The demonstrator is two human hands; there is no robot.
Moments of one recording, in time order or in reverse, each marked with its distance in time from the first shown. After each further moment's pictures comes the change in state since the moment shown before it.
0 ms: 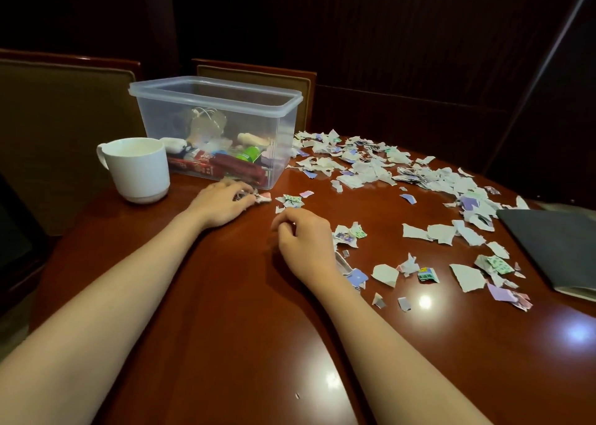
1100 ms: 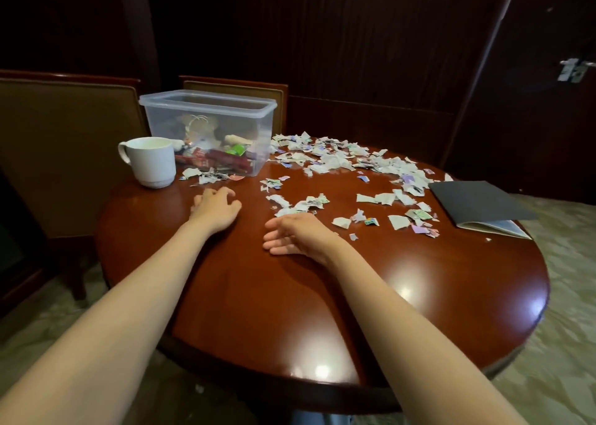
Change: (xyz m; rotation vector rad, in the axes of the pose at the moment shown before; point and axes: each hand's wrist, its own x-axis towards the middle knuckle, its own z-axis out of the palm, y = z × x) left_hand -0.126 0.051 -0.014 -0.212 0.063 -0.257; right_hand -0.076 -0.033 -0.052 0.641 -0.444 0.605
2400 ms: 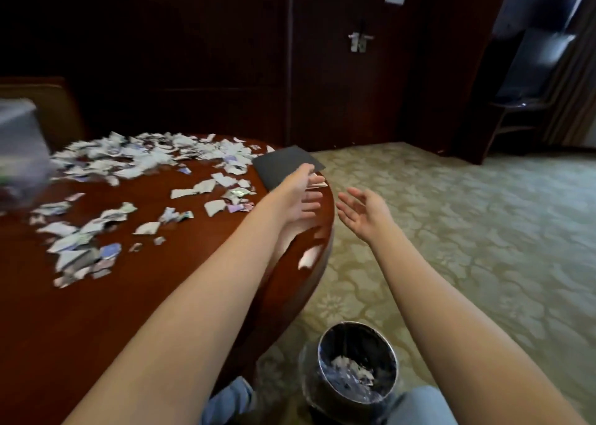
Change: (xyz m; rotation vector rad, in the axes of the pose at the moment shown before) left_hand -0.172 0.348 0.141 -0.894 -1.028 0.187; right_hand -0.213 0.073 -0.267 0.806 0.956 -0.254
